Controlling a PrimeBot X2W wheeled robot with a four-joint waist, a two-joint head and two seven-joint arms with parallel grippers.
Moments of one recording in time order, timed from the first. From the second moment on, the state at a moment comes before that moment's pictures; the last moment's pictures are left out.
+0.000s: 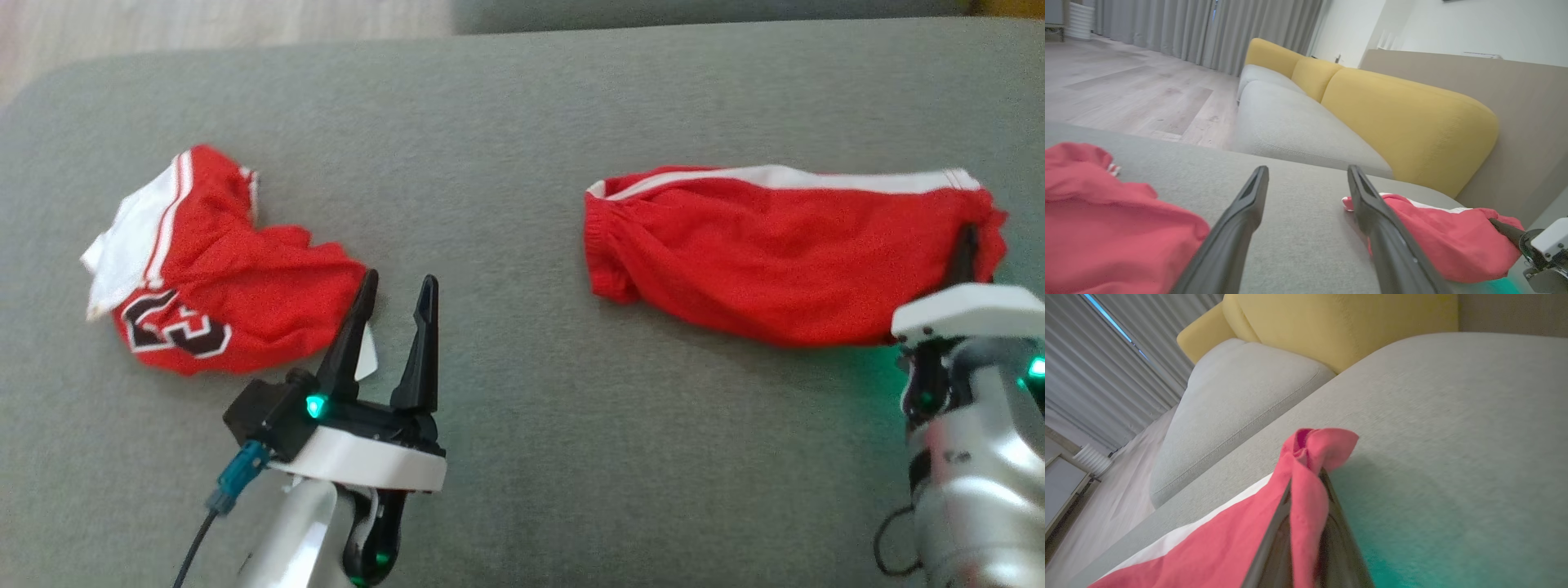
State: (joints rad) left arm -0.21 0.05 -0.35 0.24 -0.44 -0.12 -0.26; right arm -0.64 -0.07 -0.42 0.99 0.30 0.12 -0.24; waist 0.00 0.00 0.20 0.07
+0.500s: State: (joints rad) left arm -0.21 0.05 -0.36 0.23 -0.43 -0.13 -0.26; right arm -0.48 -0.05 -0.28 0.84 0.48 0.12 -0.25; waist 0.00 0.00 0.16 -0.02
